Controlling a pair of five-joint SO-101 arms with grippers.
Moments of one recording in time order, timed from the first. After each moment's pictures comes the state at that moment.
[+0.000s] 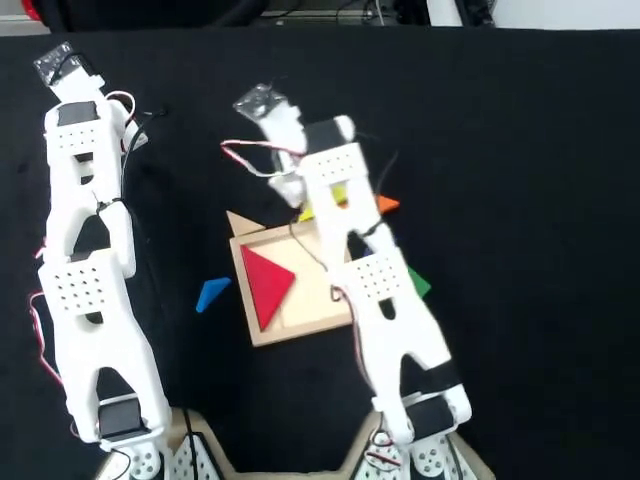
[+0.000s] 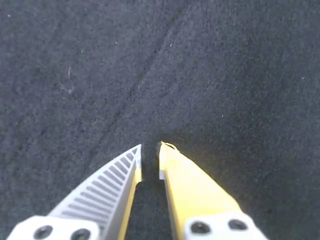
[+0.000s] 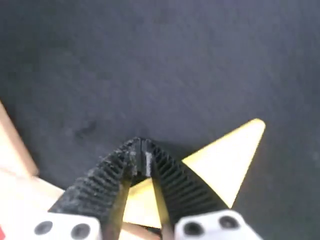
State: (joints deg) left arm -18.0 49.9 -43.9 64.7 22.0; right arm -17.7 83.9 -95.6 98.2 25.4
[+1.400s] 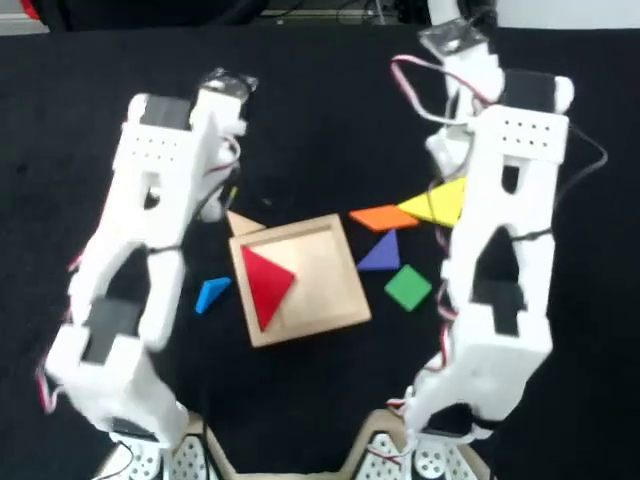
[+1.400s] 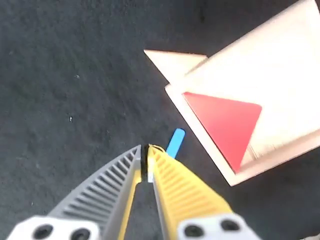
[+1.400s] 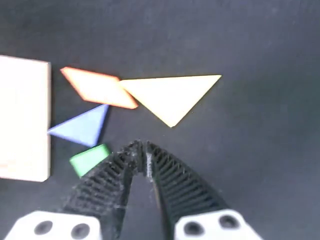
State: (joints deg) left arm 4.7 11.7 -14.5 96.5 -11.1; right arm 7.6 16.6 -31.4 99.1 30.8
